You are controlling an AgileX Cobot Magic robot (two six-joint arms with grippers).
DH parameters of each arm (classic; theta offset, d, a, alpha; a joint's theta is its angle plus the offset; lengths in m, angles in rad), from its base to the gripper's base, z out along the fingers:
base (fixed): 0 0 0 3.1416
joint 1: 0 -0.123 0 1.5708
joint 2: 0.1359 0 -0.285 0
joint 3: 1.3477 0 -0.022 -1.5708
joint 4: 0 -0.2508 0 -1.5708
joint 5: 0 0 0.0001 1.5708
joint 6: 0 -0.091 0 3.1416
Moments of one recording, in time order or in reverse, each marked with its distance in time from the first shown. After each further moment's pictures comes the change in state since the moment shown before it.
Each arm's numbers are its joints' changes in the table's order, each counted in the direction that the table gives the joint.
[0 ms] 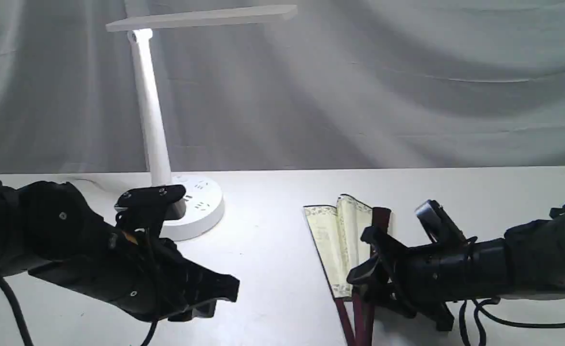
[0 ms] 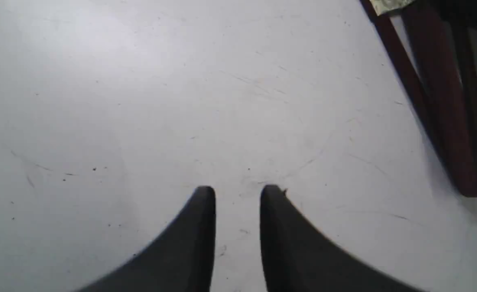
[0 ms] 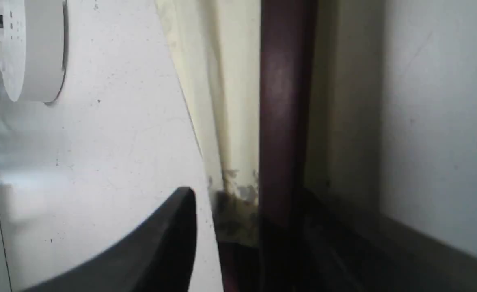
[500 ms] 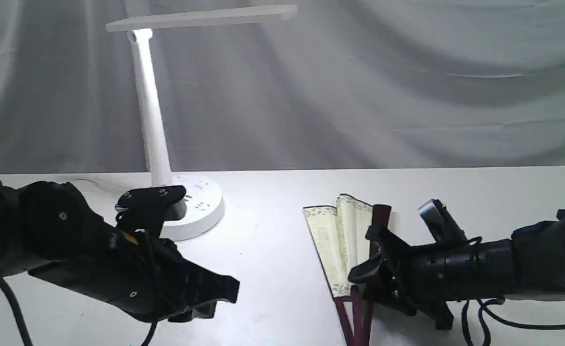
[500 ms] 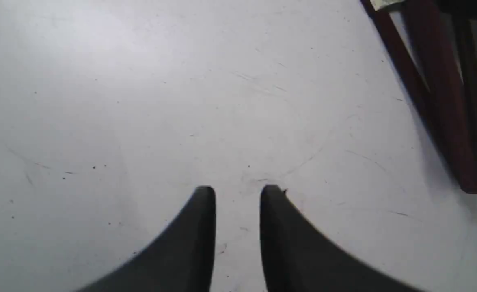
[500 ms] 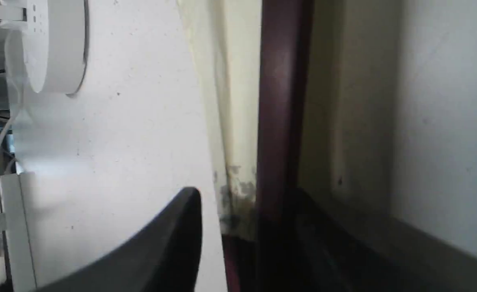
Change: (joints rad) left arm 0.000 0.000 0.000 0.000 -0.004 -0.004; right arm 0.032 0.011 -0.002 0.000 -0.073 0.027
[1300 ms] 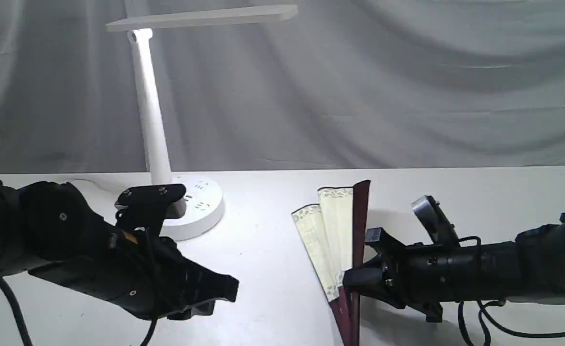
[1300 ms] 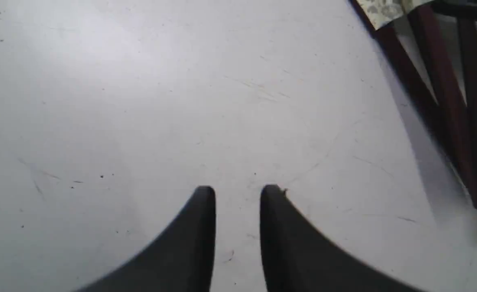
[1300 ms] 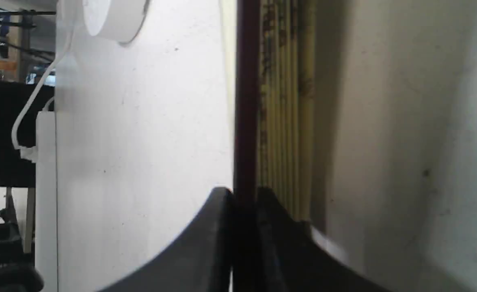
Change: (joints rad) left arm 0.000 0.000 0.000 -0.014 0.014 -0.002; right arm 0.010 0.011 0.000 0.004 -0.149 0.166
